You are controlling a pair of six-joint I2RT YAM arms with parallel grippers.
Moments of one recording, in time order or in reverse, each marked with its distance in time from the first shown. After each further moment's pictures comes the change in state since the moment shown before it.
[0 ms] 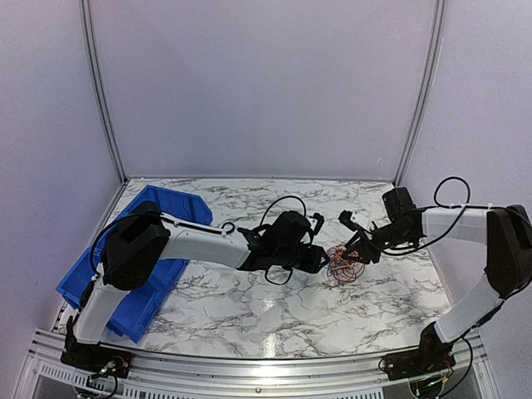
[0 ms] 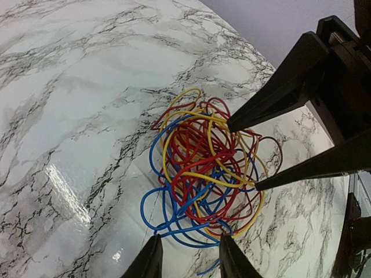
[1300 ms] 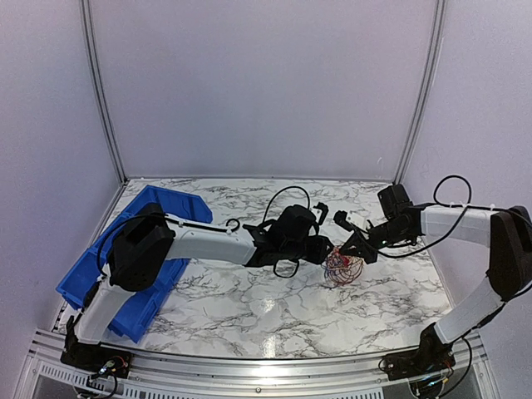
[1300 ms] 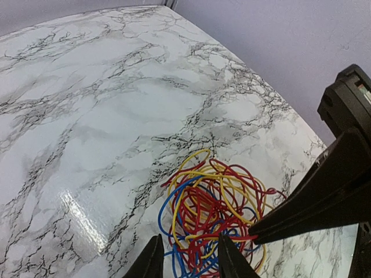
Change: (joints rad) left arm 0.000 0.052 0.100 0.019 -0.099 0.049; right arm 0.058 -0.014 0.028 -0.050 0.008 -0.031
